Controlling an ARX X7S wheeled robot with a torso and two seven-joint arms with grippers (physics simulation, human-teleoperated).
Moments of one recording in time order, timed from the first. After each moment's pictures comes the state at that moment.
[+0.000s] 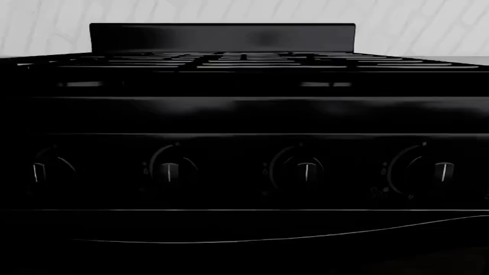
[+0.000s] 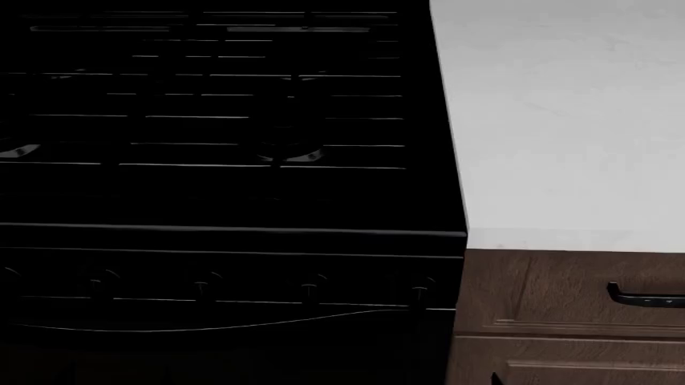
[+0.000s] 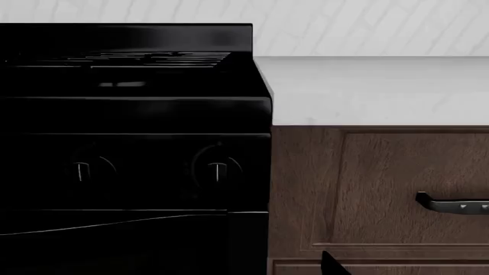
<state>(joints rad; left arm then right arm) 0.00 0.00 0.00 0.00 0.00 0.00 0.00 0.00 0.00 0.00 0.00 0.00 0.00 0.00</state>
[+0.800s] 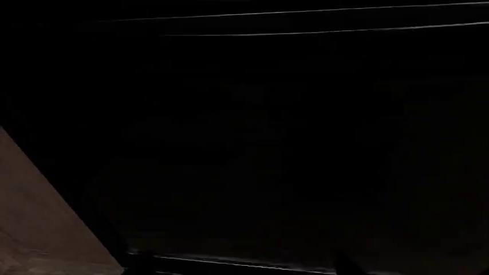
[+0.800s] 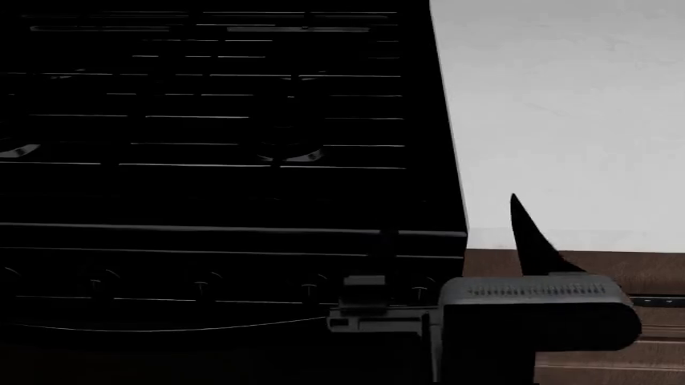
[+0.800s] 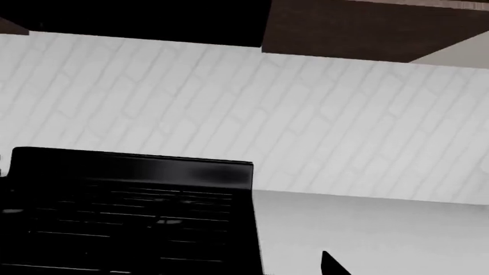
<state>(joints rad) 0.11 -0.16 -0.07 -0.19 -0.11 -0.08 -0.05 0.27 0.12 -0.16 -0.59 0.05 0.53 0.18</state>
